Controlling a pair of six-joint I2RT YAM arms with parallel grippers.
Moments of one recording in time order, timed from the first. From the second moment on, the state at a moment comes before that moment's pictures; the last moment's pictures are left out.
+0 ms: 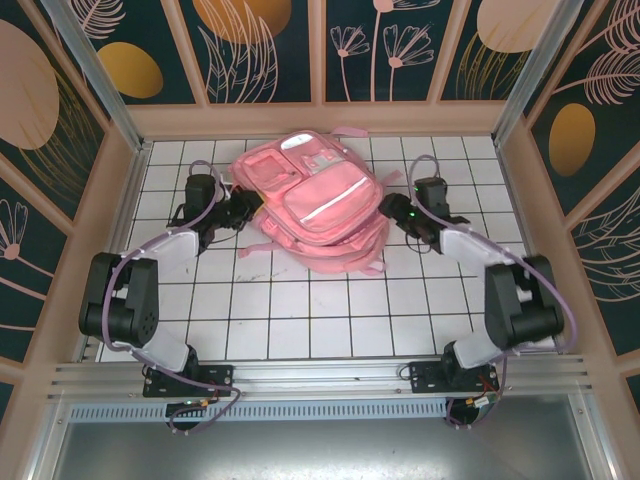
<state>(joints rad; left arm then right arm) -0.18 1.58 0.84 0.24 0.60 -1.08 0.24 1.45 0.83 -0.10 -0.15 0.77</state>
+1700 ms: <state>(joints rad) -0.29 1.47 0.72 0.34 0.54 -1.30 0.99 1.79 1.25 -0.49 0.56 1.03</state>
